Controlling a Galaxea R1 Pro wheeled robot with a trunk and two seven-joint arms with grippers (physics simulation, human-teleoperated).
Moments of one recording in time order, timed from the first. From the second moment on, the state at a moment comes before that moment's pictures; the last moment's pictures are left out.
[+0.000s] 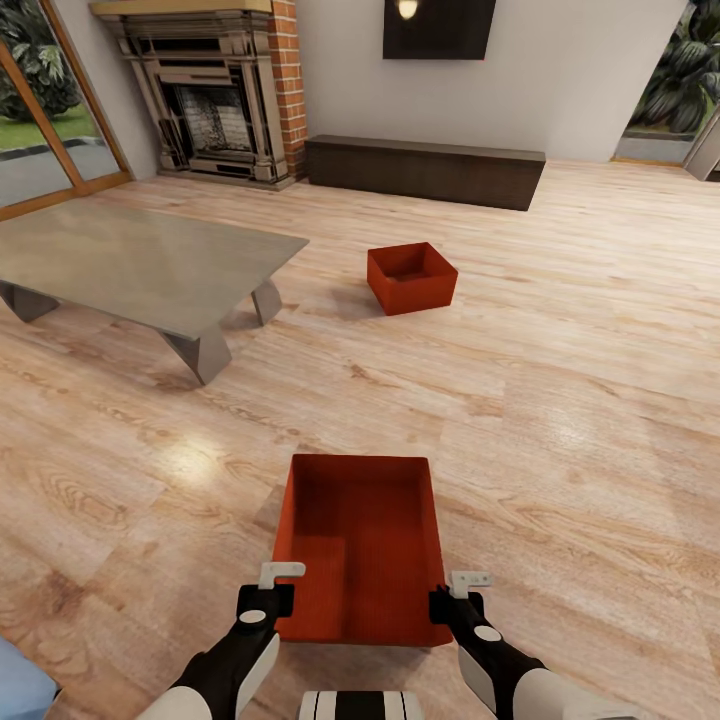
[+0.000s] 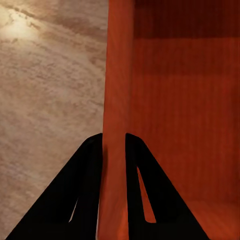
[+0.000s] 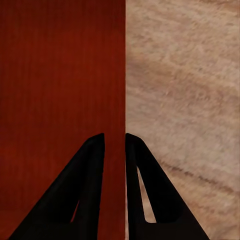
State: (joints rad) left arm -0.54 -0.11 -0.20 -0.43 0.10 0.05 0.30; right arm -0.65 0.09 0.05 -0.10 -0.06 -0.25 -0.06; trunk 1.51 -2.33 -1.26
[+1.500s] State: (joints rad) left arm -0.54 -0.11 -0.19 -0.43 0.10 0.05 0.30; right arm -0.65 0.09 0.05 -0.10 -0.06 -0.25 -0.06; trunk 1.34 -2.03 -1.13
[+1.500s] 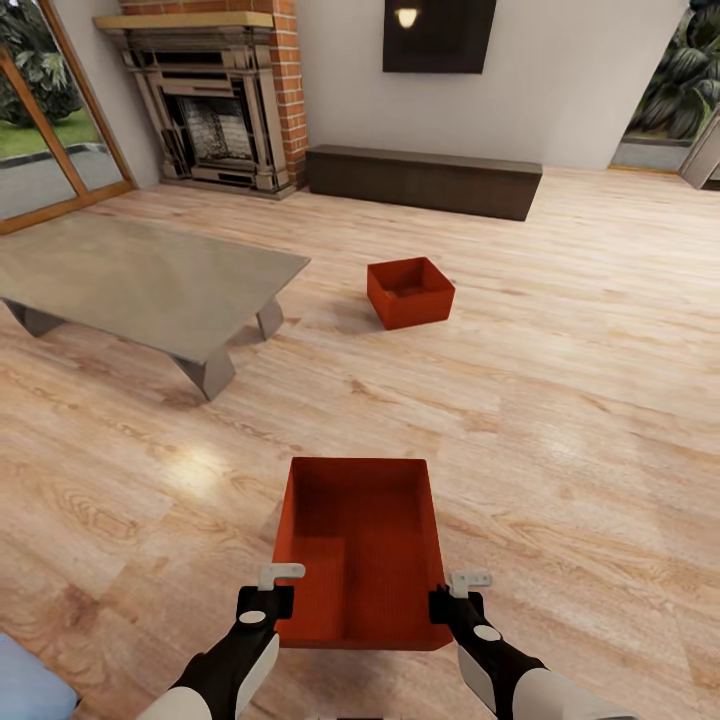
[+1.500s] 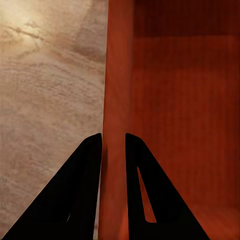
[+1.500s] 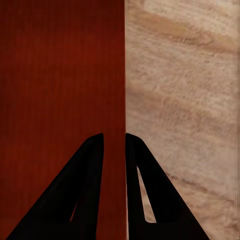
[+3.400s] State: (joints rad) left arm -0.54 -0.11 -0.21 -0.42 0.12 0.06 0.30; right arm -0.65 0.09 0.07 -0.10 -0.07 -0.25 -0.07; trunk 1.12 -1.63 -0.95
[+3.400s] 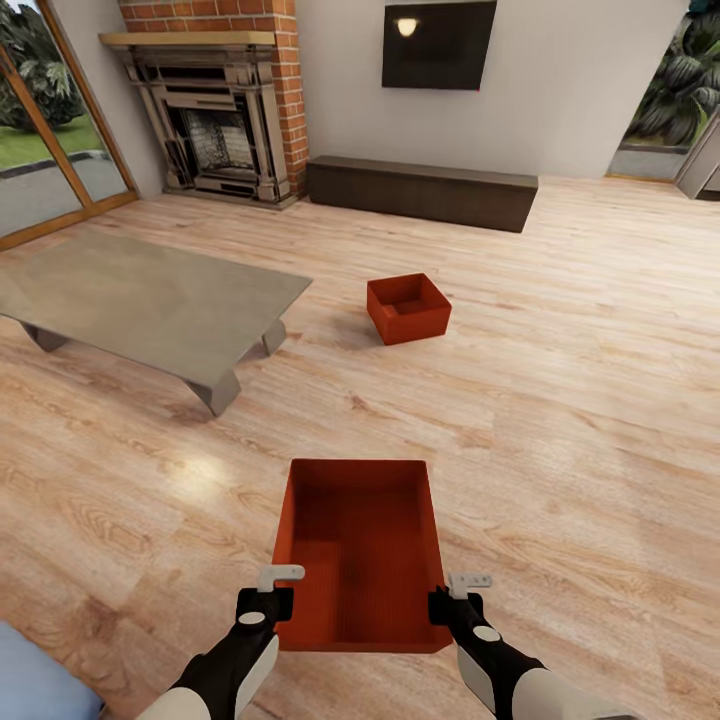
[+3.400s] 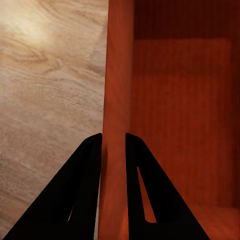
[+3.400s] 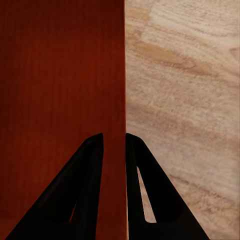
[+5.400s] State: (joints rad) left arm -0.54 -0.11 -0.20 -0.43 0.11 0.05 0.30; right arm -0.65 0.09 0.06 -0.10 -0.07 -0.25 -0.07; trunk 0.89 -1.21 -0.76
